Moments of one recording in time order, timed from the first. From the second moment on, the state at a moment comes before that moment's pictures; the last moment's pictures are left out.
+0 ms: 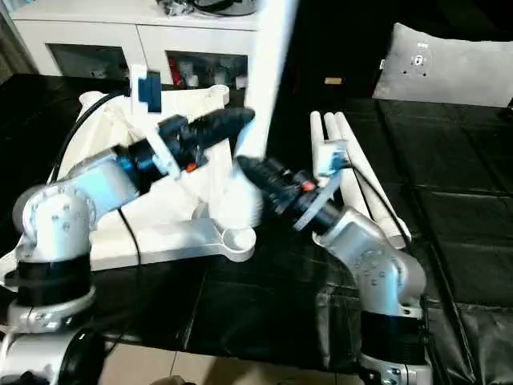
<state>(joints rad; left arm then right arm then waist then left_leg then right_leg) -0.66 0.13 0.11 -0.14 -0.71 0.89 -0.55 -0.38 -0.12 -0.14 -0.08 0.72 0.71 0.74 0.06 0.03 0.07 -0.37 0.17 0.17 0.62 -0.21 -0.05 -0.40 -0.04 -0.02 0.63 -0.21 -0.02</state>
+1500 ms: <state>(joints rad) -0.53 0.43 -0.19 -0.20 -0.41 0.60 -0.79 -0.43 -0.30 0.17 -0.01 0.32 0.52 0.77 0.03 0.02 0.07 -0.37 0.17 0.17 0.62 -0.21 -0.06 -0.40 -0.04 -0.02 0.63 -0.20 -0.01</state>
